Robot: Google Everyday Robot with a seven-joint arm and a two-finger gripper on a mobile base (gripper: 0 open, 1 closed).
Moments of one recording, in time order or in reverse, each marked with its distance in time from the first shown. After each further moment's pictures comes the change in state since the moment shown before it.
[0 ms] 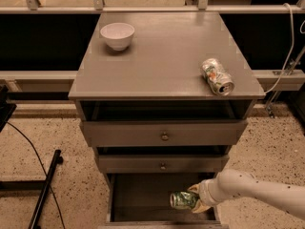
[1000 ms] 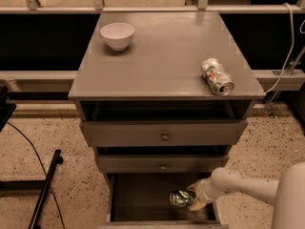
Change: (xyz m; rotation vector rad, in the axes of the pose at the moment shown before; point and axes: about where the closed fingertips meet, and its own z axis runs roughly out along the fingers) arm 0.047 -0.007 0.071 -0.050 0.018 0.052
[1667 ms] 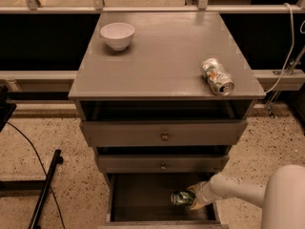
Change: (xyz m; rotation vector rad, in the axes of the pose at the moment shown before) arm 0.033 -0.014 0.042 0.080 0.035 -0.041
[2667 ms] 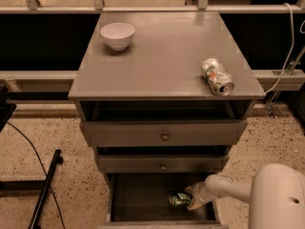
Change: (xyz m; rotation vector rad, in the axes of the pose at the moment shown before) arm 0.006 -0.001 0.040 -0.022 0.007 -0.039
